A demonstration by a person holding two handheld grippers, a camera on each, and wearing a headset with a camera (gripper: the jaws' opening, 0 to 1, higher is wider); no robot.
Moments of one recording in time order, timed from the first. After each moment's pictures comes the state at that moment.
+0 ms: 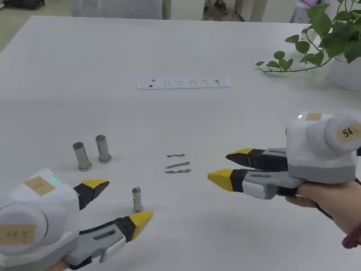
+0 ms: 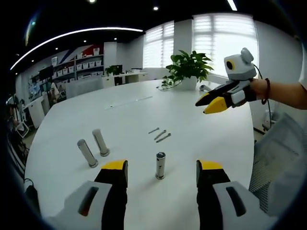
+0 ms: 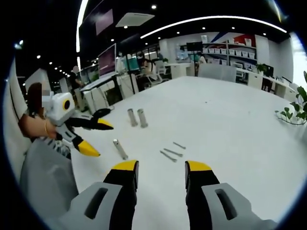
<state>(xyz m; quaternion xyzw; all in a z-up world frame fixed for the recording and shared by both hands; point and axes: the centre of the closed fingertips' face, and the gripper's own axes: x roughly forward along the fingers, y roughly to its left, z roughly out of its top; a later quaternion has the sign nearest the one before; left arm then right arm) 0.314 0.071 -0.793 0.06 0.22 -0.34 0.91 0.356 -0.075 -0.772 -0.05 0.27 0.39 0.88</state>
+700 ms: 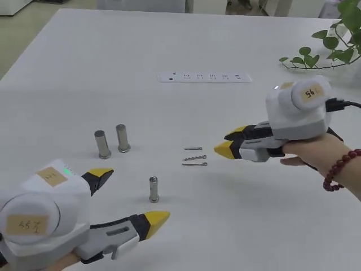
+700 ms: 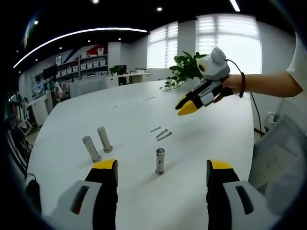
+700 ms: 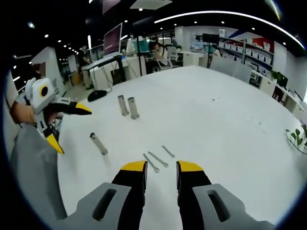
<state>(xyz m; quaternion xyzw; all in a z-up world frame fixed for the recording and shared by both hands) 0.304 0.076 -0.792 0.06 0.22 -0.33 0.92 0.411 -0.054 -0.801 -0.15 0.31 0.44 0.83</state>
